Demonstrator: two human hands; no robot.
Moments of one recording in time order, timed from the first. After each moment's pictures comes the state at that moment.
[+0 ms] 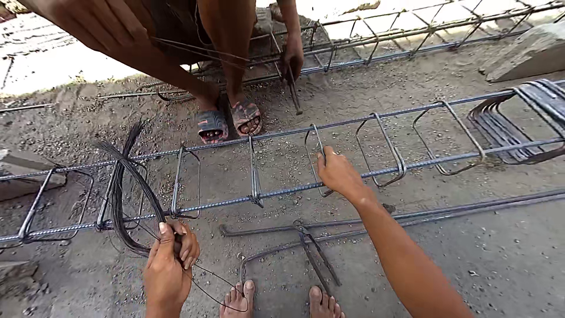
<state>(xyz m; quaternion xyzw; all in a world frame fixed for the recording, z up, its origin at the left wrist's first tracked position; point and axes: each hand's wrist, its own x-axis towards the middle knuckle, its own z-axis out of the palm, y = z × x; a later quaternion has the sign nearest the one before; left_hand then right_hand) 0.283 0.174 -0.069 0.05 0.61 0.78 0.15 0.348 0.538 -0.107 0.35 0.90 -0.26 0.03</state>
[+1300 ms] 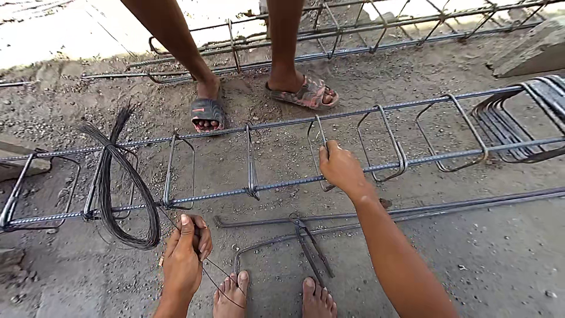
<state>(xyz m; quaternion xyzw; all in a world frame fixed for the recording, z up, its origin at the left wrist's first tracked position) 0.302 0.192 -0.086 0.02 0.64 0.74 0.18 0.352 0.540 -0.111 0.36 0.90 -0.24 0.02</state>
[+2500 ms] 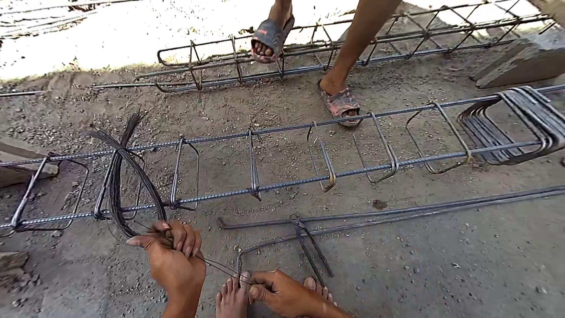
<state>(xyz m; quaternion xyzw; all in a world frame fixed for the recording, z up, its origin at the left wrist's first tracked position) 0.298 0.199 -0.074 -0.01 0.52 0.85 -0.01 0.464 0.329 -0.154 -0.04 0.65 -0.74 0.16</state>
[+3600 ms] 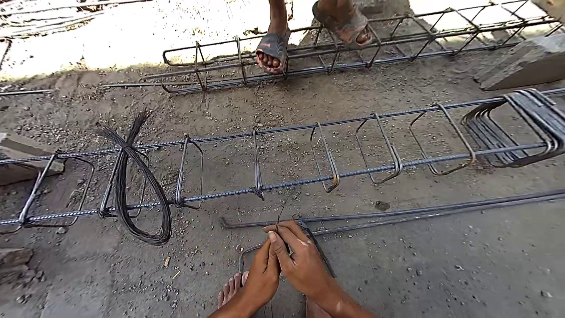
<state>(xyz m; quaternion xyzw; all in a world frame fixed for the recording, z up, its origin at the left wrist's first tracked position) 0.386 0.233 -0.124 0.25 0.68 0.63 0.30 0.437 0.349 -0.118 0.13 0.82 -0.51 -0.23</state>
